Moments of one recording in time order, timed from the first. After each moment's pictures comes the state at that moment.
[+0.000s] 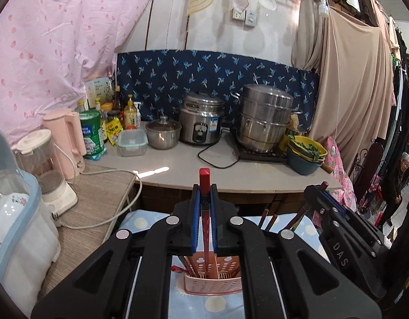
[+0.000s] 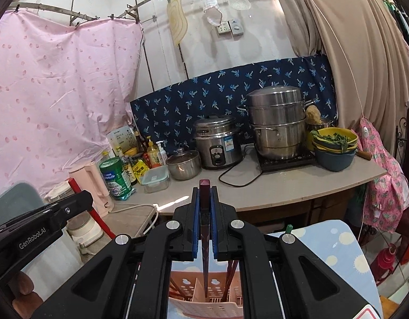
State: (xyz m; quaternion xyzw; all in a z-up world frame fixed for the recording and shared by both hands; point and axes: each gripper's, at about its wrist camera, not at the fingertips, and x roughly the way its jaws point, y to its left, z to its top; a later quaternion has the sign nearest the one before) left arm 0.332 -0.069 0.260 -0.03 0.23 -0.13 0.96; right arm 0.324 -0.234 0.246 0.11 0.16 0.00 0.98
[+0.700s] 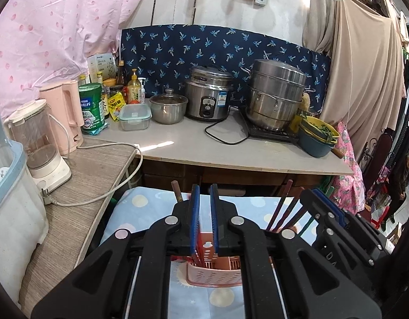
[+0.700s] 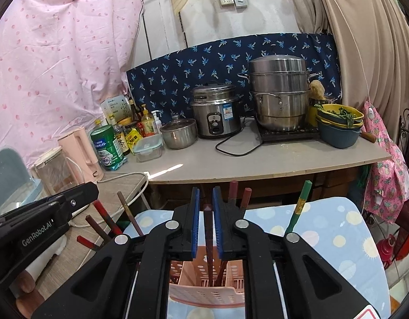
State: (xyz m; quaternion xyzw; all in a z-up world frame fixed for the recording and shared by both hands) left arm 0.353 -0.072 0.201 -0.03 0.27 -0.11 0.96; right arm 0.347 -0.221 0.184 0.10 0.22 0.00 0.97
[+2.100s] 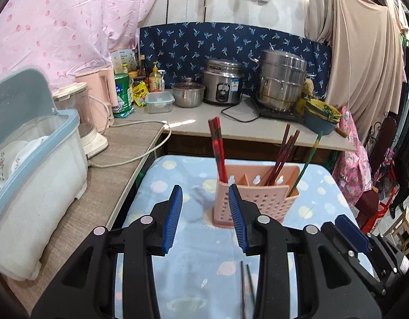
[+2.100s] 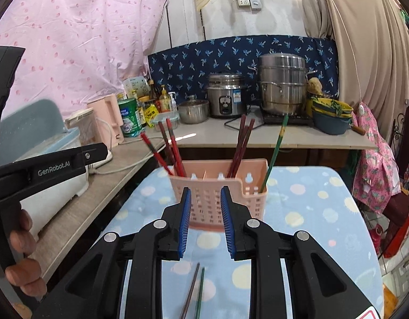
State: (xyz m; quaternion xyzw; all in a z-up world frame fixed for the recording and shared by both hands) left arm 0.228 -0.028 0.181 -0.01 0.29 -0.08 0.95; right arm 0.187 -0.182 0.151 0.05 0.24 0.02 0.97
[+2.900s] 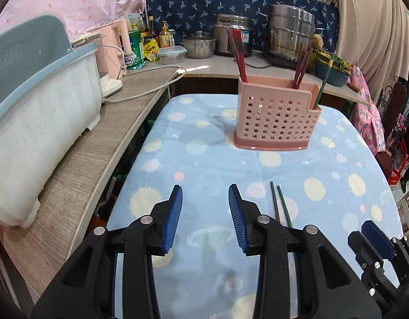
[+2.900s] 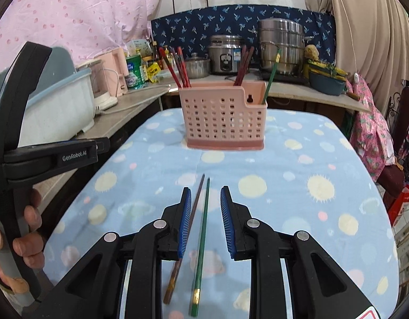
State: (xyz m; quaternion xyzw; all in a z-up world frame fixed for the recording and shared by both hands) left arm 0.168 -0.003 0.076 0.03 0.37 -0.05 0.93; right arm 0.097 -0.157 0.066 0.04 0.32 0.01 0.95
